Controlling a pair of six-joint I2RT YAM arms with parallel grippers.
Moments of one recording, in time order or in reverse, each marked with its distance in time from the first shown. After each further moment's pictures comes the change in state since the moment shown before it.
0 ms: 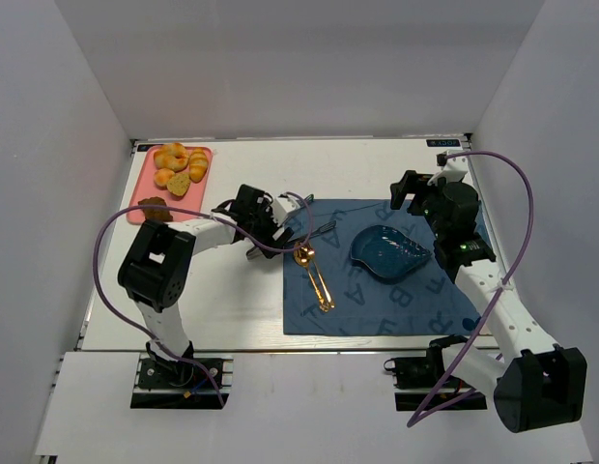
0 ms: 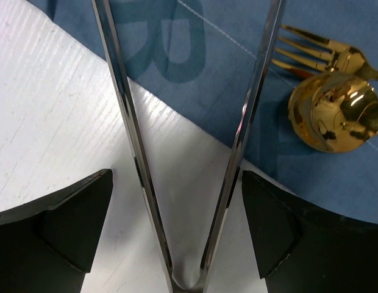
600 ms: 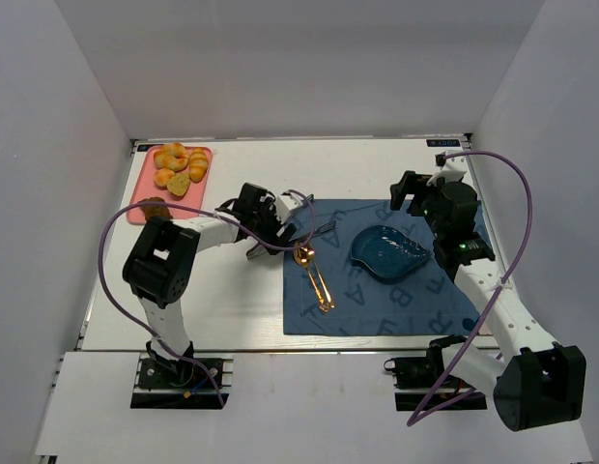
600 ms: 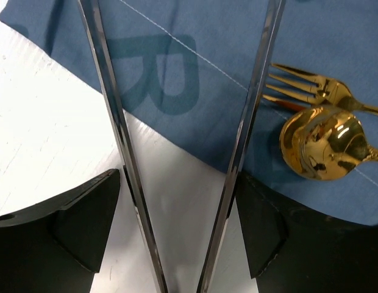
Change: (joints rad) left arm -0.008 0.039 0.017 0.056 0.029 -0.033; right arm 0.000 0.010 0.000 -0.007 0.005 -0.006
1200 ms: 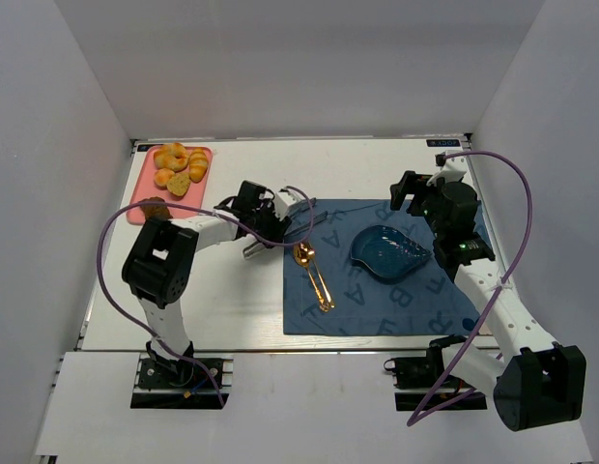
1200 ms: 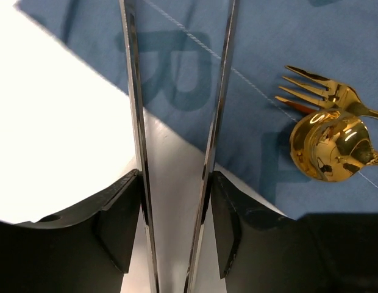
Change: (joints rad) left arm 0.011 0.008 0.026 -0.019 -0.005 -0.035; right arm 0.000 0.000 0.000 0.000 0.000 0.000
